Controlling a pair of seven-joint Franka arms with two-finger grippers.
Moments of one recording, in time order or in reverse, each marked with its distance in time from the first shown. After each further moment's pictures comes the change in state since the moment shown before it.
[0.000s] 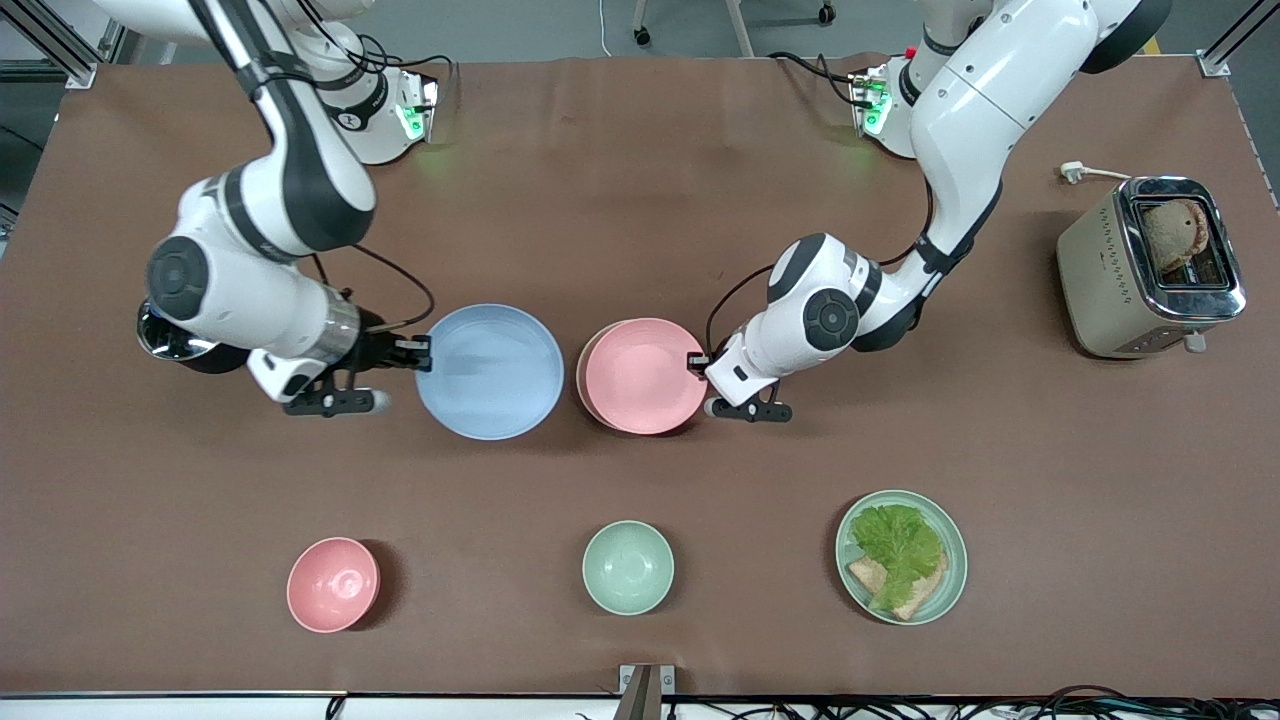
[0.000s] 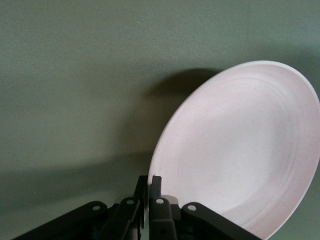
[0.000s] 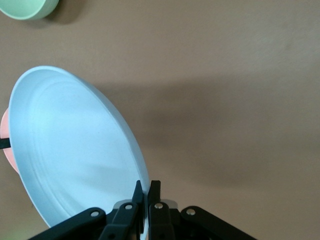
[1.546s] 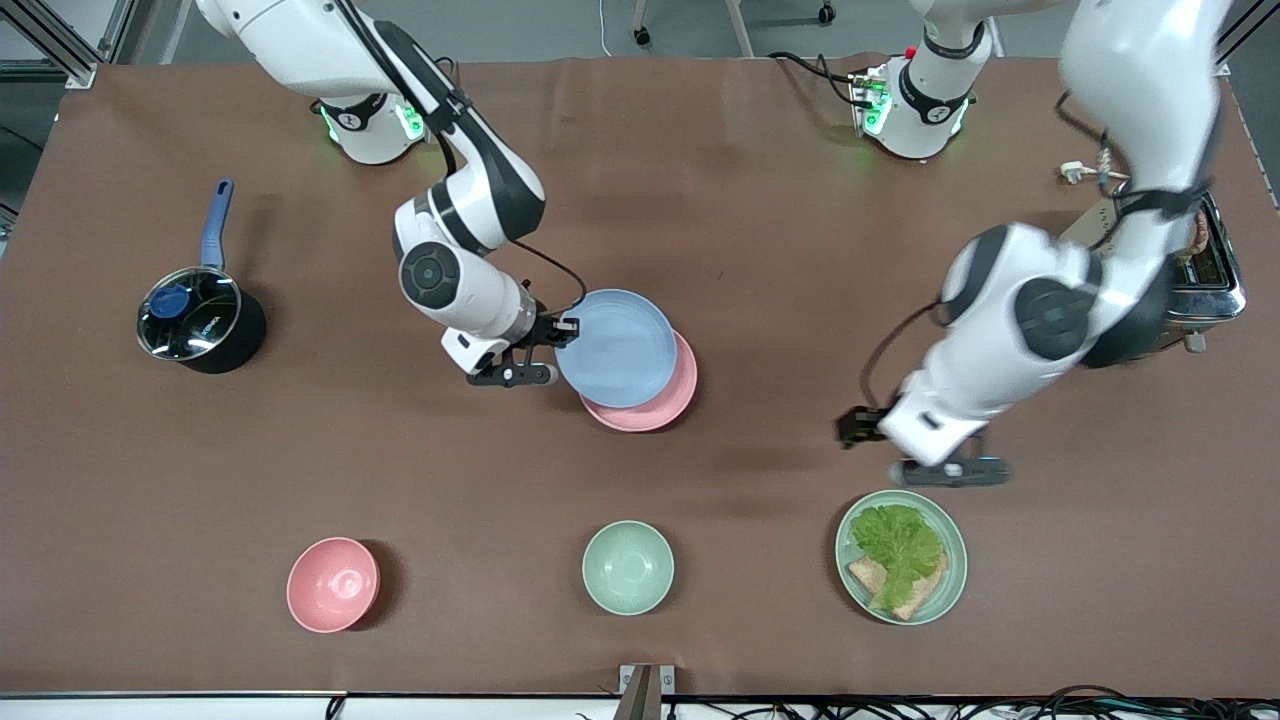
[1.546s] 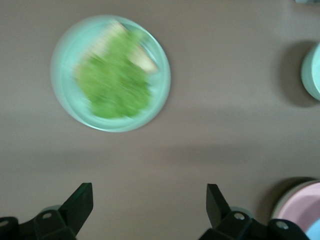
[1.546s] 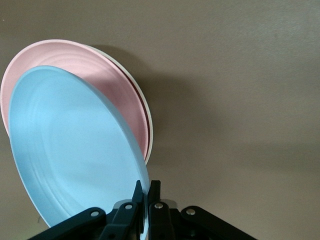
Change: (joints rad) left arm 0.291 -0.237 0.014 0.260 0.305 -0.413 0.077; right arm 0.224 0.184 0.065 -0.060 0.012 0.288 0.229
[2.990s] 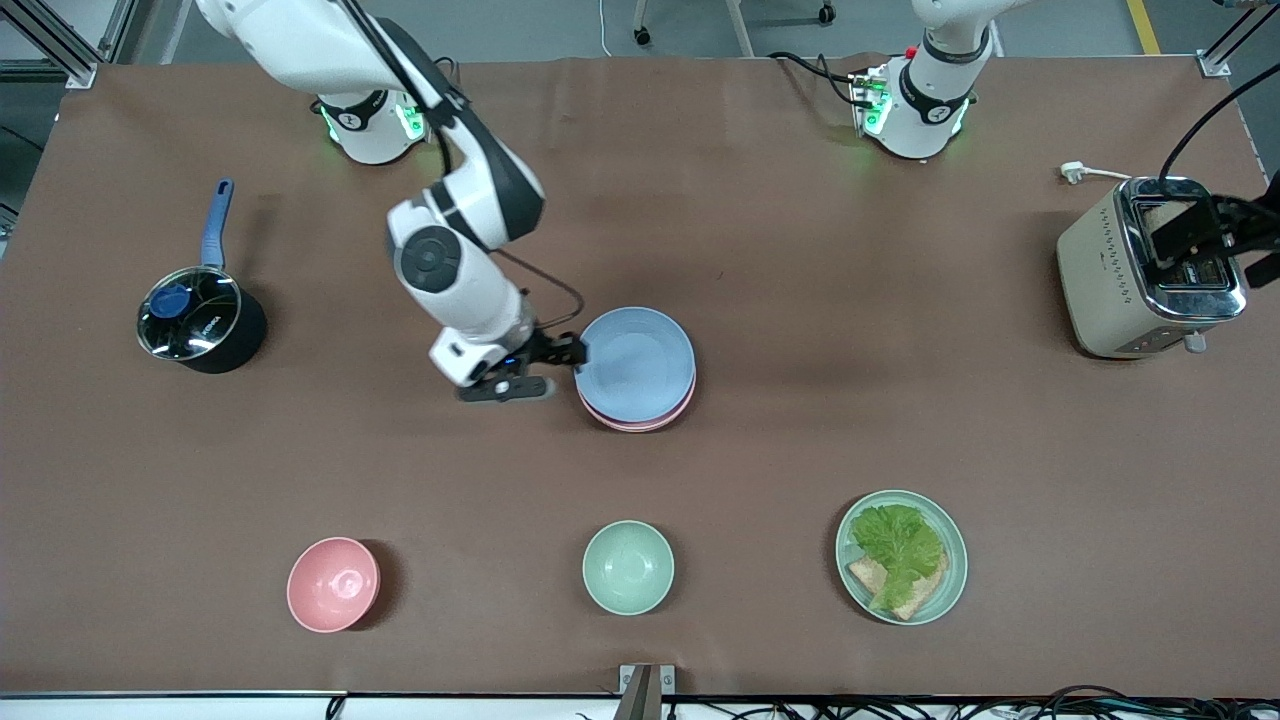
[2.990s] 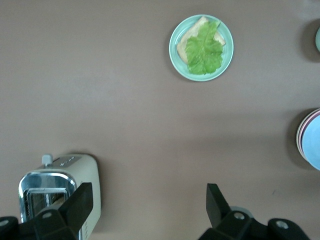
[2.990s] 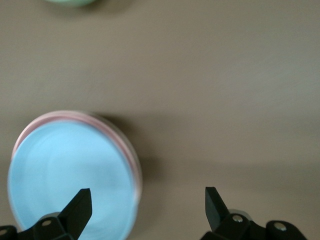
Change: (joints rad) left arm 0.168 -0.388 0.152 0.176 -0.209 -0.608 0.390; right arm -0.023 -0.058 -0.072 0.075 -0.257 0.015 0.034
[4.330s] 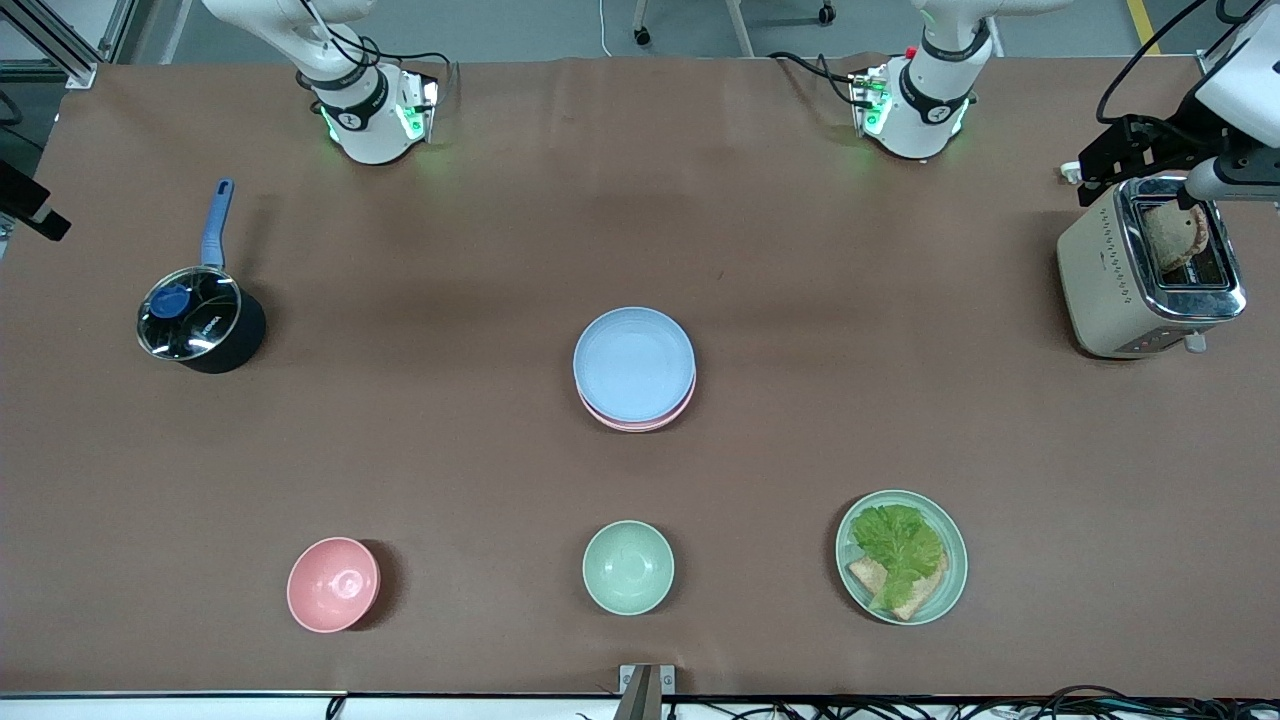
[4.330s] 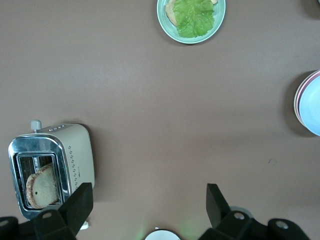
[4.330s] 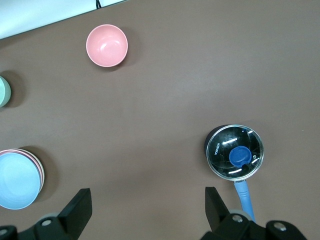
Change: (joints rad) left arm -0.321 -0.196 0.235 -0.232 0.000 -0.010 -0.067; right arm -0.344 -0.442 -0.270 0.358 0.004 -0.860 -0.307
